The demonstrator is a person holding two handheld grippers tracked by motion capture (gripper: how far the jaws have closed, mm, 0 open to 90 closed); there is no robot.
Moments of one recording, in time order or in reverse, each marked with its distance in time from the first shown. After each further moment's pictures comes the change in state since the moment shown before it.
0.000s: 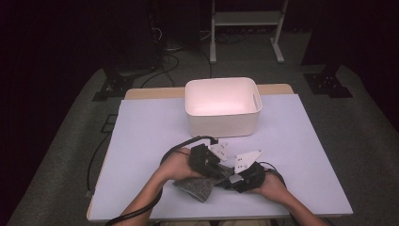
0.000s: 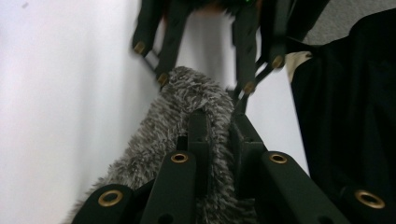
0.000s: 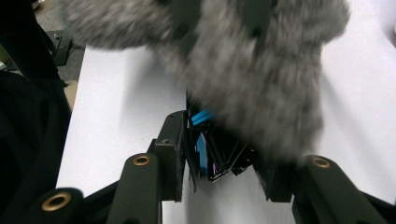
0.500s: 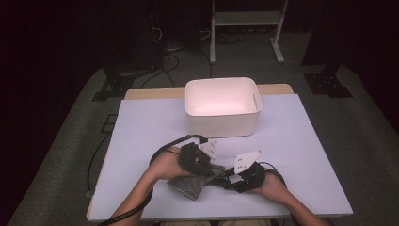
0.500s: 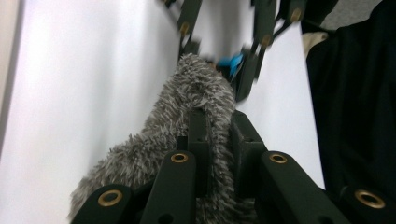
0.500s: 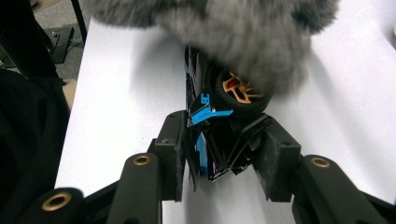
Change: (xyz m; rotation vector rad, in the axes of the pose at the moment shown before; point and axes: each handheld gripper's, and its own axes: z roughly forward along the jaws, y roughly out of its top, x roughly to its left) left arm 0.000 -0.029 -0.023 0.046 0.066 -0.060; right arm 0.001 0.001 0.000 0.007 -0.006 -0.011
